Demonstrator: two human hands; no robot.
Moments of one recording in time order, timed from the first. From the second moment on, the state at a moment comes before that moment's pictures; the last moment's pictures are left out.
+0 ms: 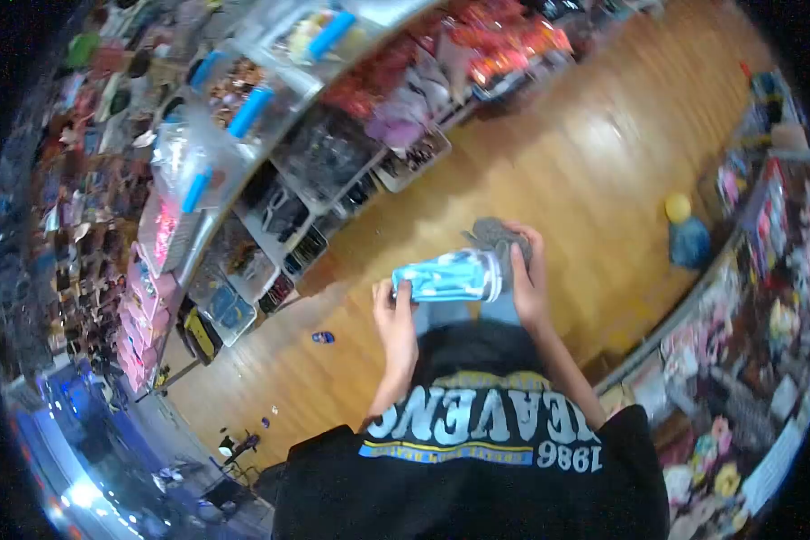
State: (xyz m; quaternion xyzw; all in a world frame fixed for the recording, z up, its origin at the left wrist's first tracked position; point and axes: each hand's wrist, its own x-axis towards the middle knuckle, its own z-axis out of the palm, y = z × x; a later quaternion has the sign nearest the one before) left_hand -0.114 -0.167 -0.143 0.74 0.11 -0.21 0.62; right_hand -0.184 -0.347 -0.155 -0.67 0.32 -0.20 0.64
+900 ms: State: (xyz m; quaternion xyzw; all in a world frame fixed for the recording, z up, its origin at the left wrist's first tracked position) left_hand -0.011 -0.493 -0.014 0.38 0.16 -0.13 0.90; right_hand -0.112 -0.631 0.018 -0.67 -0.01 -0.45 0.59
